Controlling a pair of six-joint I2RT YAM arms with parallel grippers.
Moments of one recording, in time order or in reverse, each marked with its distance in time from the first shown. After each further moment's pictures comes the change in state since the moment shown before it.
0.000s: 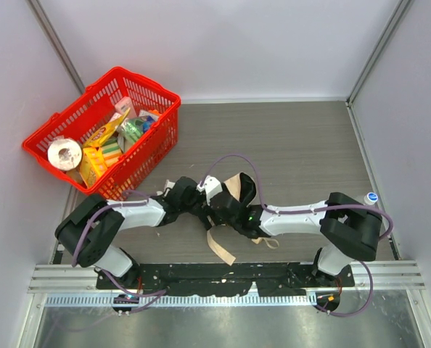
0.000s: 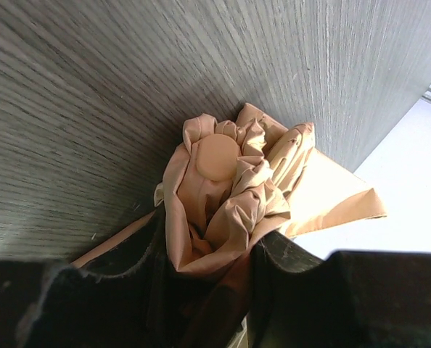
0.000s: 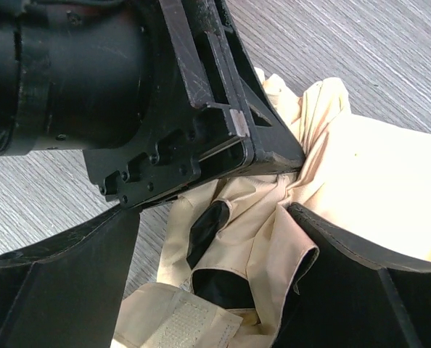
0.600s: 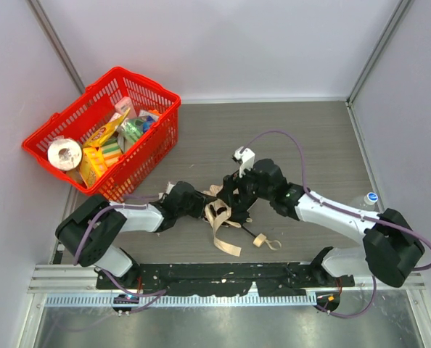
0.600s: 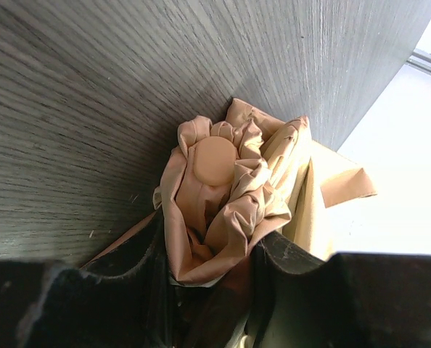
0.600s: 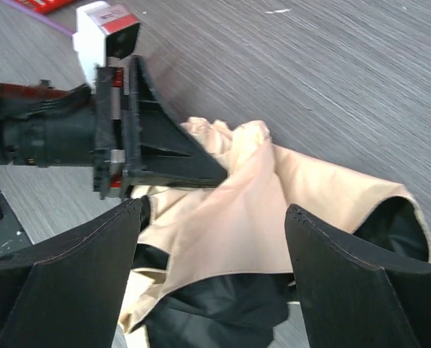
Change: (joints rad) left arm -0.003 0.006 -0.090 0.192 0.046 0.034; right arm -0.337 -0.310 -0.069 -0.072 -0.465 0.013
